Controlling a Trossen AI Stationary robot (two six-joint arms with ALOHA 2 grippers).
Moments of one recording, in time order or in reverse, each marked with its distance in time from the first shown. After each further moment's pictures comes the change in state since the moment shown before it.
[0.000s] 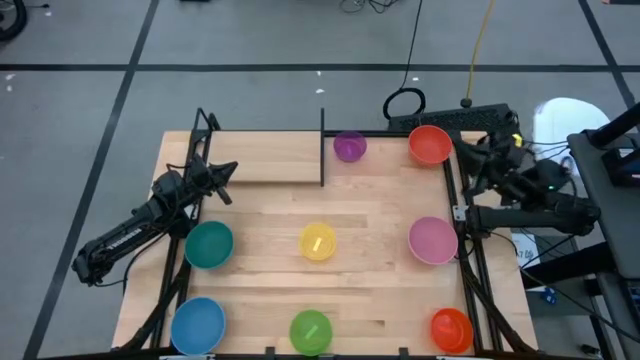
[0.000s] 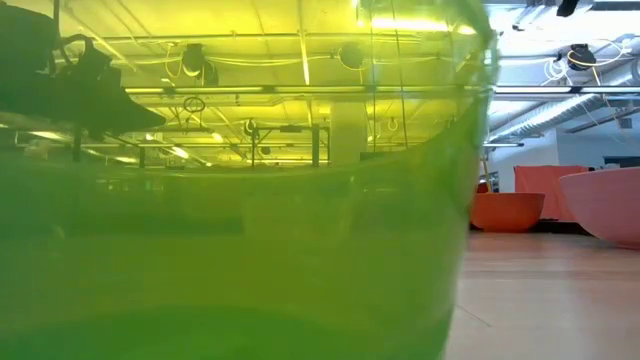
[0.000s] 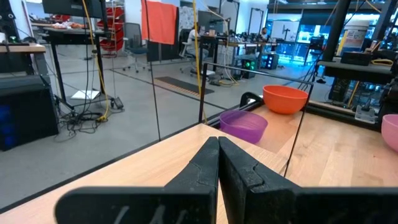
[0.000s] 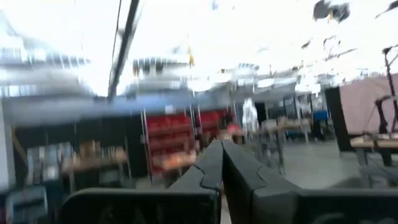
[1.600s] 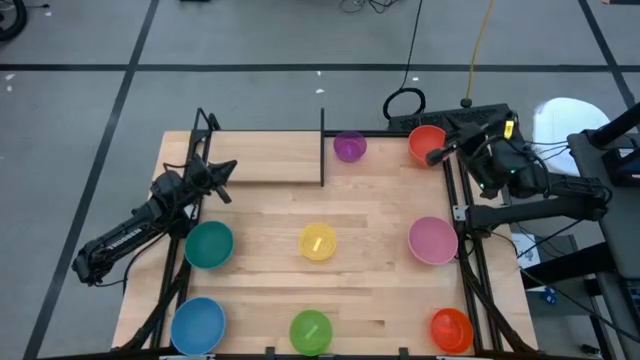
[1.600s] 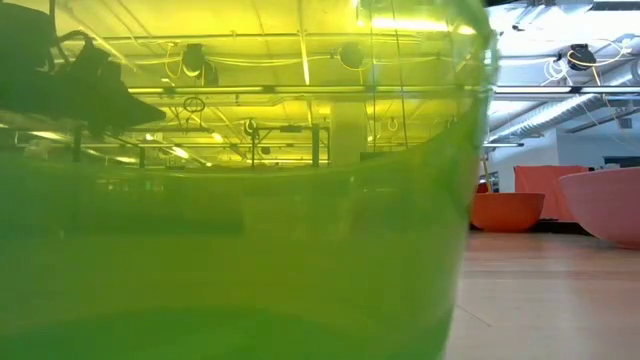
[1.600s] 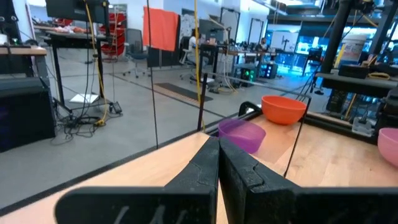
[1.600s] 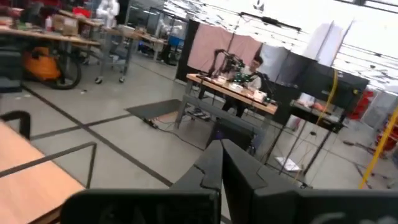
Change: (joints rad) left arm 0.000 0.000 0.000 0.043 -0.006 -0.029; right arm 0.021 0.482 0.333 -0.318 0.630 -0.314
